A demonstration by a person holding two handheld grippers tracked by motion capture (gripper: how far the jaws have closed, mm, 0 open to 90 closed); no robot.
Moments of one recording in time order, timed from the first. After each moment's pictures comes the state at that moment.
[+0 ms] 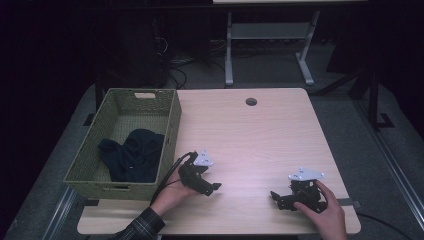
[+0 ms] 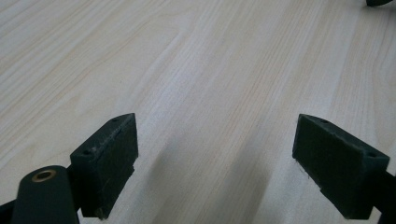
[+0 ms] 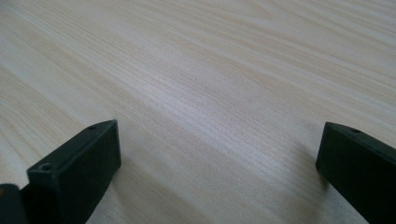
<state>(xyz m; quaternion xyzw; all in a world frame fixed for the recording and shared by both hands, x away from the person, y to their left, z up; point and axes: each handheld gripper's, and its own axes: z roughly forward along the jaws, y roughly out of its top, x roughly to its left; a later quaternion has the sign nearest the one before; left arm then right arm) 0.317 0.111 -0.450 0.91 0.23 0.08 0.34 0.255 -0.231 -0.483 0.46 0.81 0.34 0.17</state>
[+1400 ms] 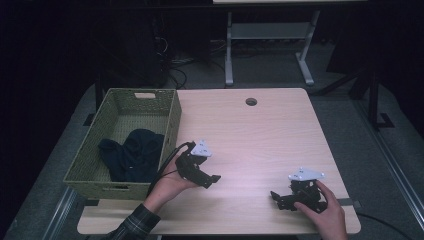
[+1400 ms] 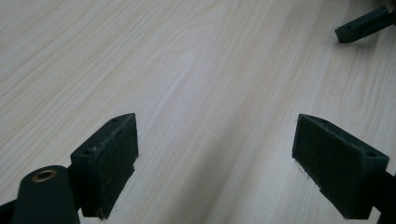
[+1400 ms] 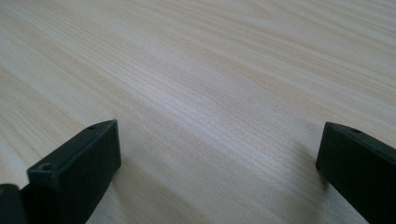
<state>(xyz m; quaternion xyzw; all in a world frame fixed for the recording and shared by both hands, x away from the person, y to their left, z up) 0.322 0.113 -0.408 0.91 0.23 0.08 0.35 0.255 -0.231 -0.483 0.46 0.81 0.34 0.17</state>
